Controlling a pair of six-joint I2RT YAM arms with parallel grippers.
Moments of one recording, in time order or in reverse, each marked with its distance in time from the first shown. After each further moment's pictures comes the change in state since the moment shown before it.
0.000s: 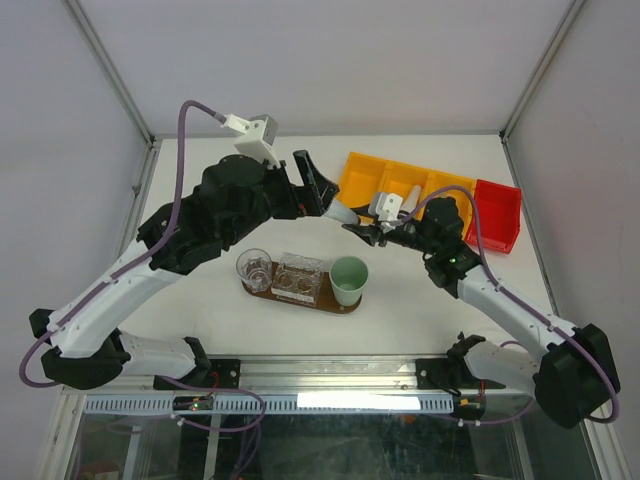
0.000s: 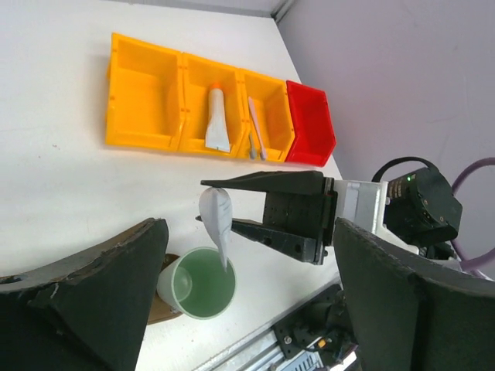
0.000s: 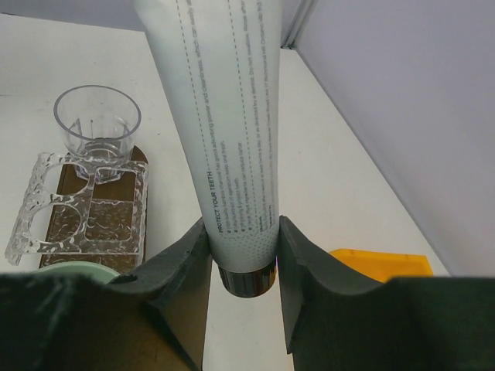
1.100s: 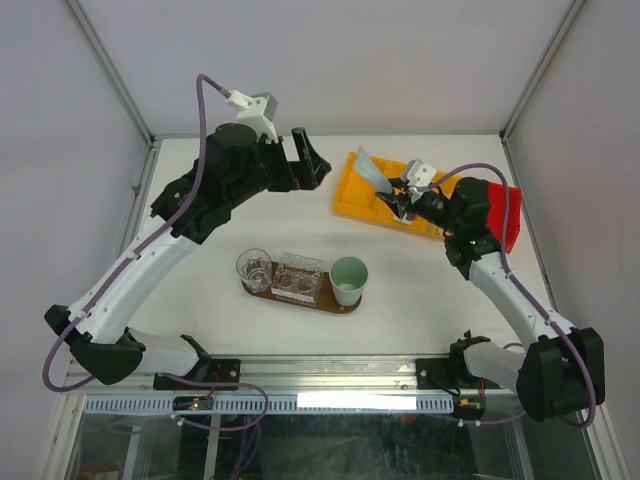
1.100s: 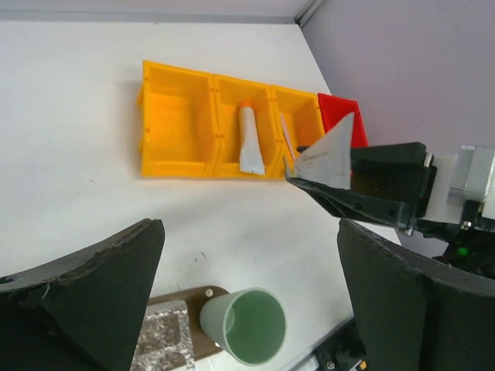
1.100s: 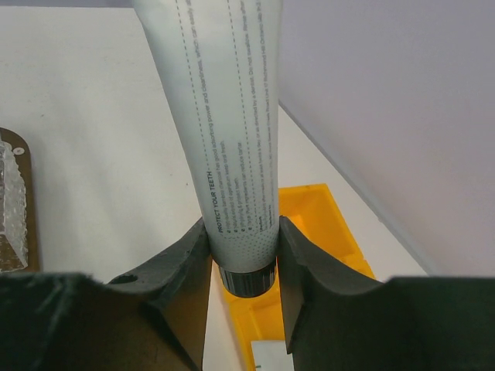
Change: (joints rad) left arm 0.214 0.082 -0.006 0.087 0.201 0.123; right arm -0.257 0.034 0.080 -0.027 -0.016 0.006
